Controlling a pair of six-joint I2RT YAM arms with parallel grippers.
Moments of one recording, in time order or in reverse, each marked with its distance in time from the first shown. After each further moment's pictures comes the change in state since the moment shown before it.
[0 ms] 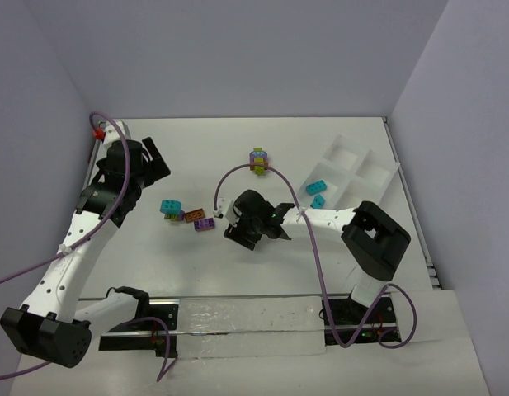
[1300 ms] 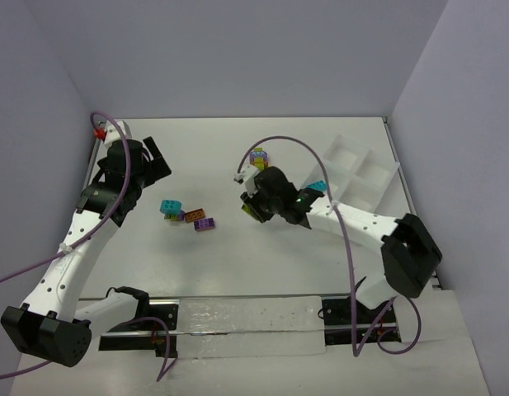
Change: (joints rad) left arm 0.000 0.005 0.000 0.008 0.013 -0.001; right arm -0.112 -0.186 0.040 -0.084 0.051 0.190
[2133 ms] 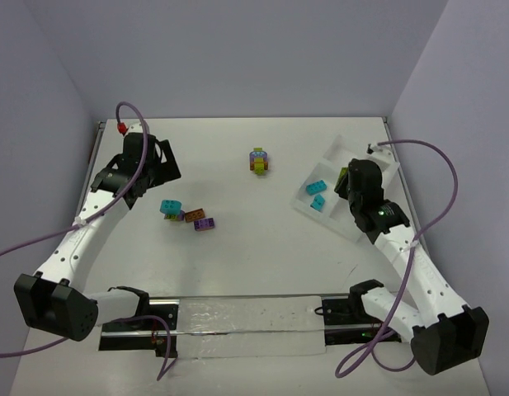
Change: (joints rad) left arm 0.000 0.158 0.056 -0.061 0.102 0.067; right arm -0.530 -0.570 -0.172 -0.134 0.421 0.580
